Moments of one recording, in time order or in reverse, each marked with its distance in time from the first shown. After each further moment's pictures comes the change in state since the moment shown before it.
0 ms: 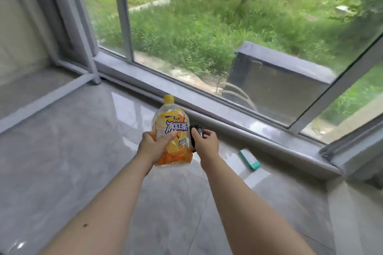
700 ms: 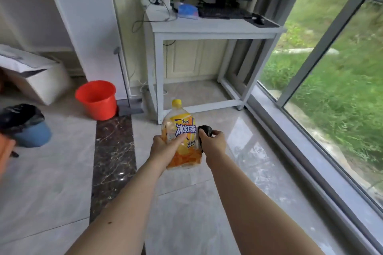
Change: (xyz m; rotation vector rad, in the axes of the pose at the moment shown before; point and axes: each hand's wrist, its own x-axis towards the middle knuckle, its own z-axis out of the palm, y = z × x) left_hand -0.046 -0.024 -0.490 -0.307 0.714 -0.124; right_hand -0.239 -0.001 0.483 -0.358 -0.647 -0.164
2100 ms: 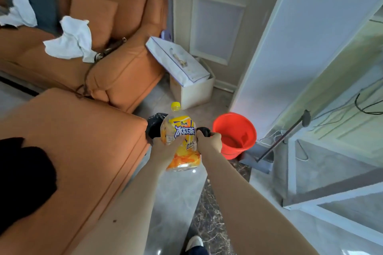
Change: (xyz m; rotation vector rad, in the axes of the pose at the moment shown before) left_hand 0.393 0.052 -0.612 -0.329 0.637 -0.200; right_hand -0.006 -0.106 0.808 -0.426 -0.612 -0.041
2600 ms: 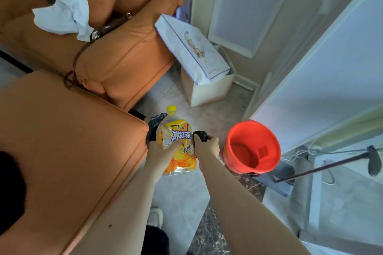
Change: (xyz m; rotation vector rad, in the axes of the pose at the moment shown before) left_hand 0.190 -0.003 0.006 0.015 0.109 -0.121; right_hand 0.159 -0.008 0.129 -0.150 -0.078 0.052
